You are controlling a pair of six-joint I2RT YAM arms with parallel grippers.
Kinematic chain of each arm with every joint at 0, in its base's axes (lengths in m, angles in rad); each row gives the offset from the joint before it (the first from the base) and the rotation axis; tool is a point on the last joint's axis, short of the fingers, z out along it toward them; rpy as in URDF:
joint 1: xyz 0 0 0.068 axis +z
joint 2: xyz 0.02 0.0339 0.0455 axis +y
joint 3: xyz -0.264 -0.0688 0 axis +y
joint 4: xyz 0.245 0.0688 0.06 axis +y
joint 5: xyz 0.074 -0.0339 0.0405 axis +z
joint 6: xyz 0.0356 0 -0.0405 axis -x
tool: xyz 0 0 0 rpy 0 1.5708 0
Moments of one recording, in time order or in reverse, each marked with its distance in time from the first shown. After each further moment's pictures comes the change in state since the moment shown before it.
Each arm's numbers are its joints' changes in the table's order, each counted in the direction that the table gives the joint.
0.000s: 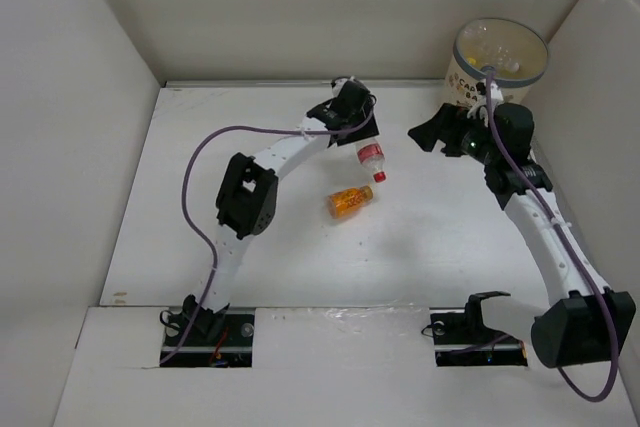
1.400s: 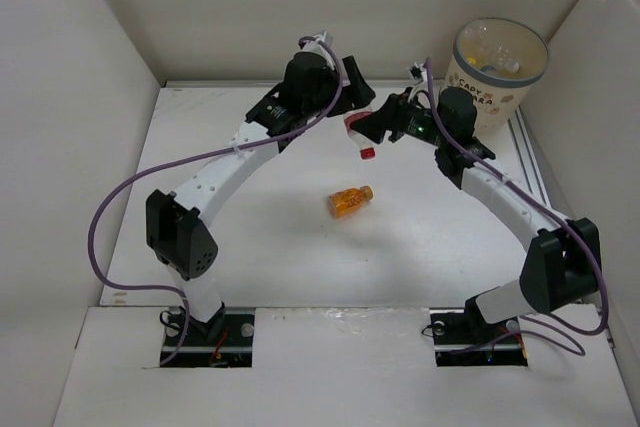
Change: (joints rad) left arm 0.023 -0.587 0.303 -0.160 -0.137 -0.101; right arm 0.253 0.316 -0.055 -0.469 0.254 -0.069
